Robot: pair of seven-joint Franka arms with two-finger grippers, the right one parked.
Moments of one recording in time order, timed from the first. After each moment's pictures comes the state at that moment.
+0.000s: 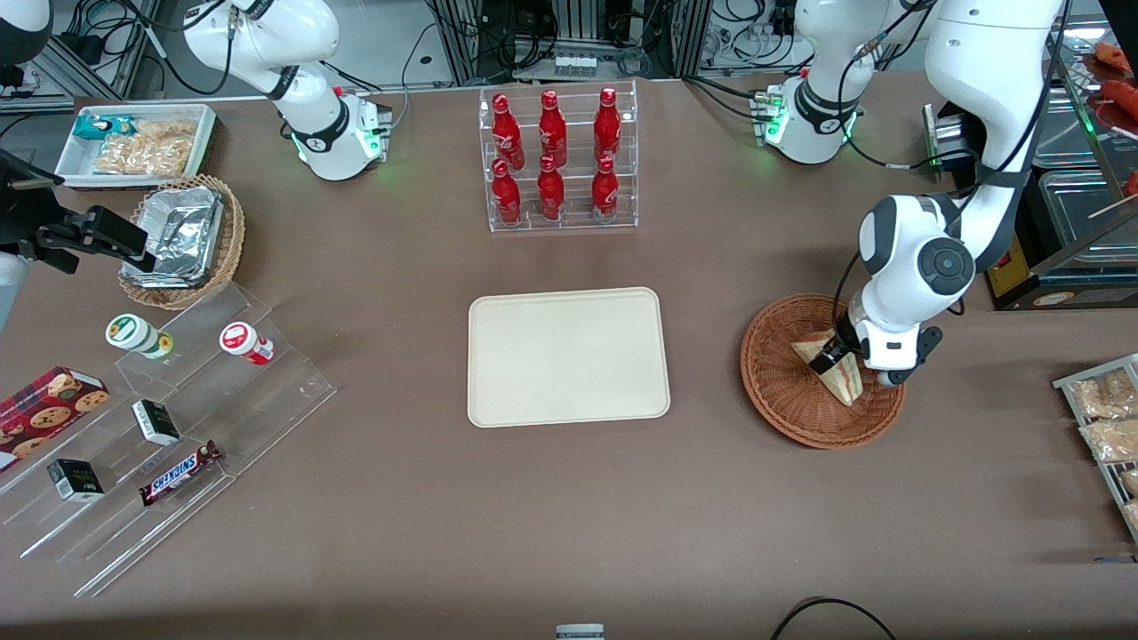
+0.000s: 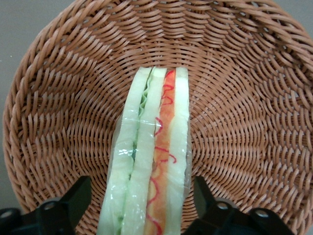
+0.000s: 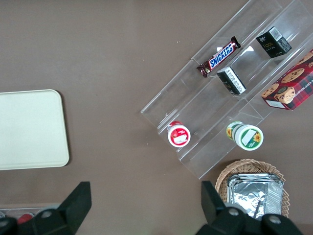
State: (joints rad) arm -0.04 0.26 -0.08 -2.28 -0.02 2.52 -0.85
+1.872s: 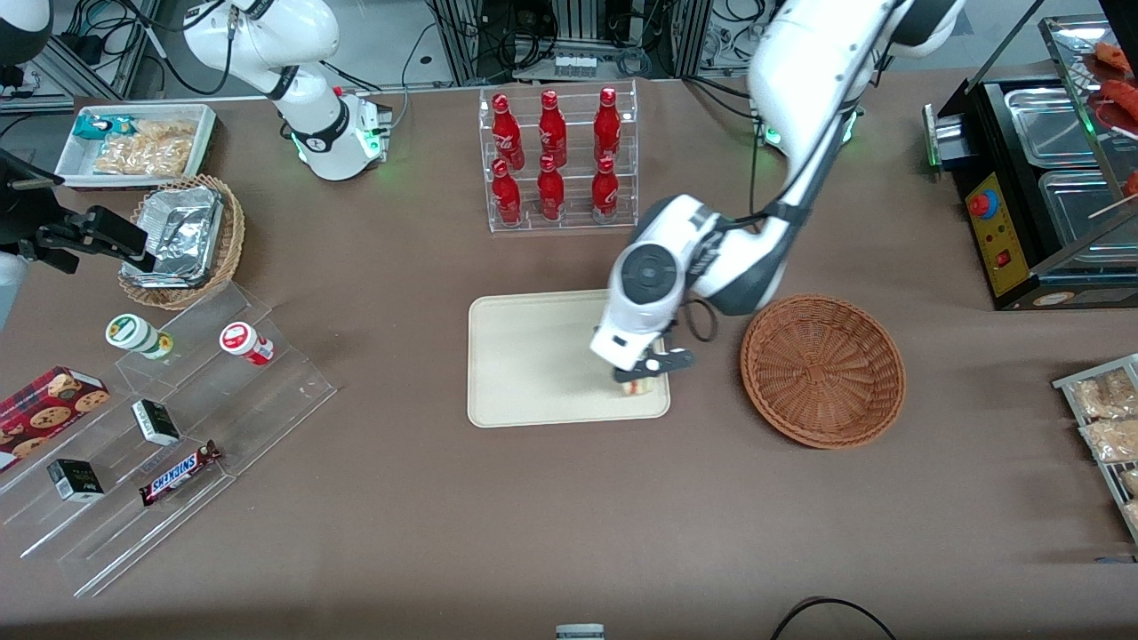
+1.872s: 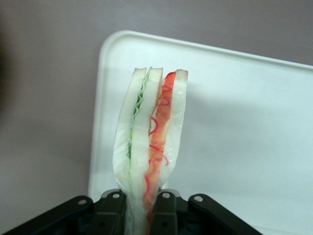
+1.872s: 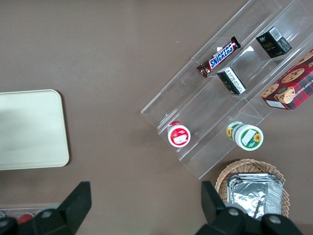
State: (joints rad) arm -0.60 0.62 -0.12 -1.54 -0.01 2.04 -0.94
